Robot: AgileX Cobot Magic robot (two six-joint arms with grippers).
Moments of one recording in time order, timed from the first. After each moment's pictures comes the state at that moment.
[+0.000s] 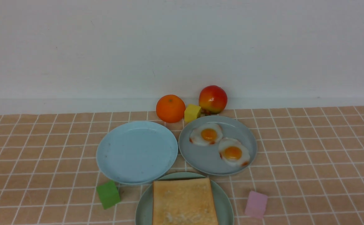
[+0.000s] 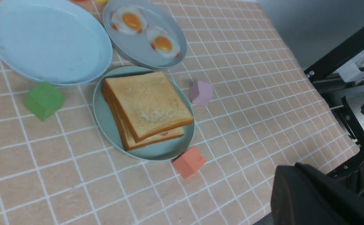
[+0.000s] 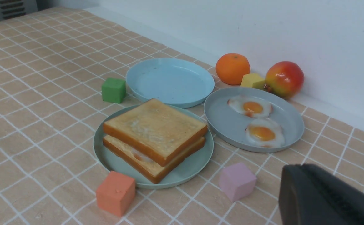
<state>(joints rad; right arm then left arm) 0.45 0.01 -0.35 0.31 0.65 -0.41 -0.51 0.34 -0.86 -0.28 1.04 -0.32</state>
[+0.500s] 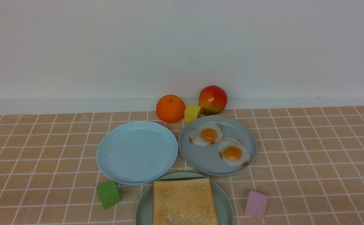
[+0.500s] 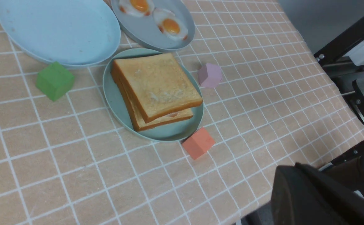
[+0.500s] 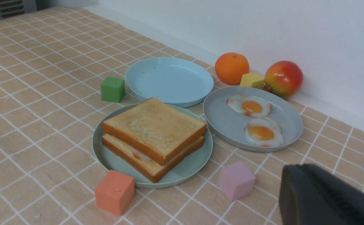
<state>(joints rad) 0.45 0.01 -0.35 0.31 0.65 -0.41 -0.51 0.32 -0.86 -0.26 1.09 -0.32</state>
